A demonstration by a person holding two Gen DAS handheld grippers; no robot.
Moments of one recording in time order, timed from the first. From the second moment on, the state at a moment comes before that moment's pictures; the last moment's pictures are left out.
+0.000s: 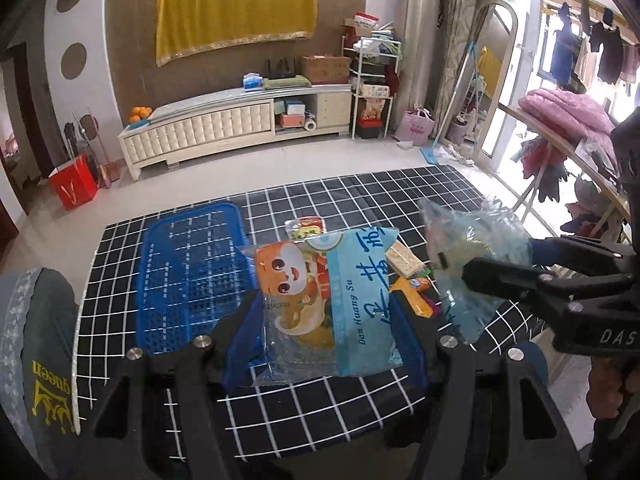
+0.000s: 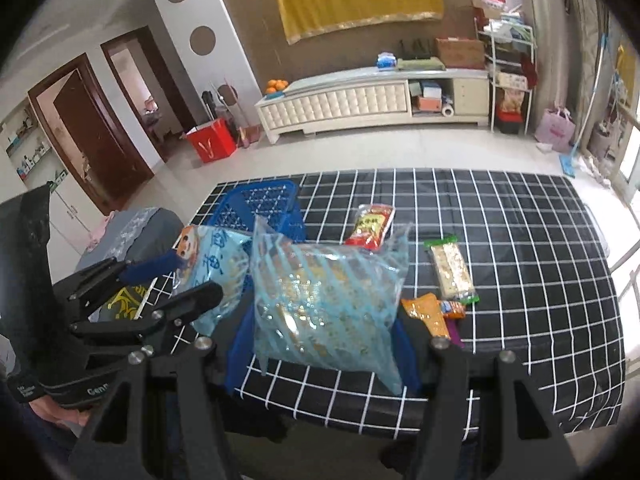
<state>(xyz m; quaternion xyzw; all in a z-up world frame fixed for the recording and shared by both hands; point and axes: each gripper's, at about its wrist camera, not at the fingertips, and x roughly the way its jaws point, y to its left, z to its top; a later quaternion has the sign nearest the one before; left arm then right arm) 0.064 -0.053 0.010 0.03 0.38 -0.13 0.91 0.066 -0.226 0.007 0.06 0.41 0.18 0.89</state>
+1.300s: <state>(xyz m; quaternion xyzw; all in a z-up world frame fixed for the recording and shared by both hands) 0.240 0.113 -0.081 -0.02 0.49 -0.06 0.87 0.215 -0.082 -0.061 0.01 0.47 0.23 0.85</state>
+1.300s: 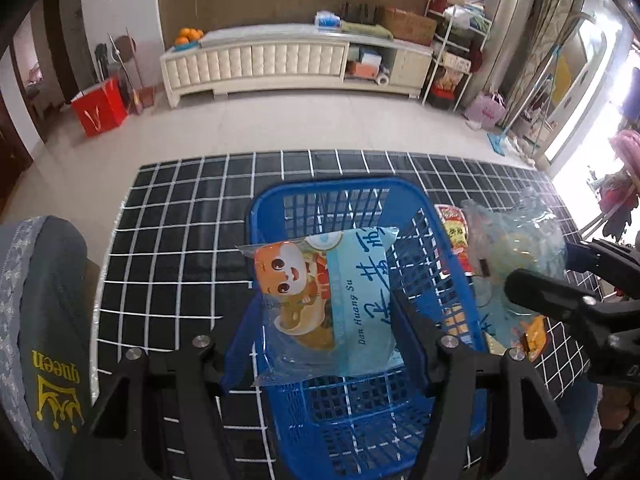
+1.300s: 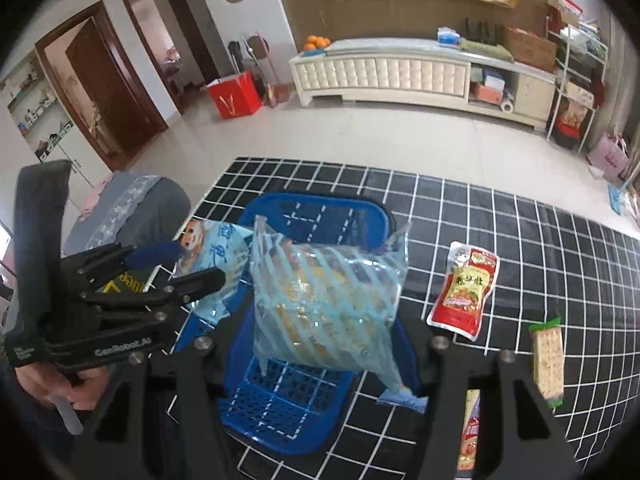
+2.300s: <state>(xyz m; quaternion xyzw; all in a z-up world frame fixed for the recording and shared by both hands) 0.203 0.172 -0.072 -0.05 0.46 -0.02 0.88 0.228 -0.037 -0.063 -0.02 0.50 0.24 0.83</state>
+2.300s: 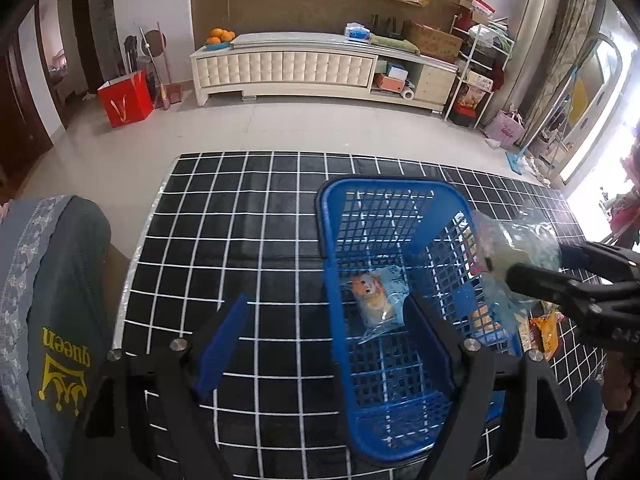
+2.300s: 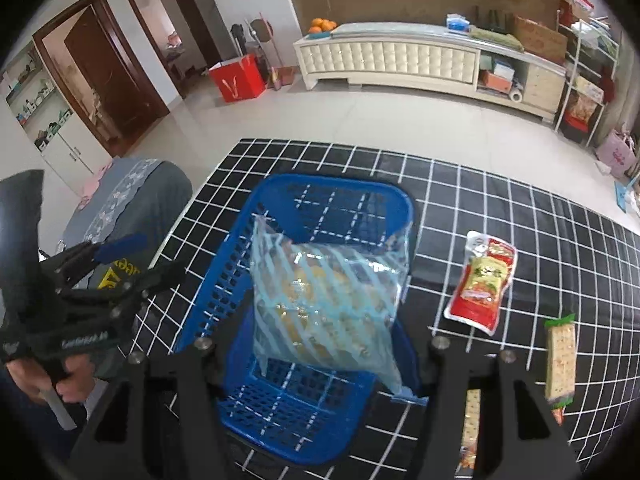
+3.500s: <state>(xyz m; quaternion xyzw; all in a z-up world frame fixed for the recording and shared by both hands) 0.194 0.159 -0.058 -0.05 0.44 -0.02 0.90 0.234 -0.038 -0.051 -0.10 0.48 0.18 0.85</state>
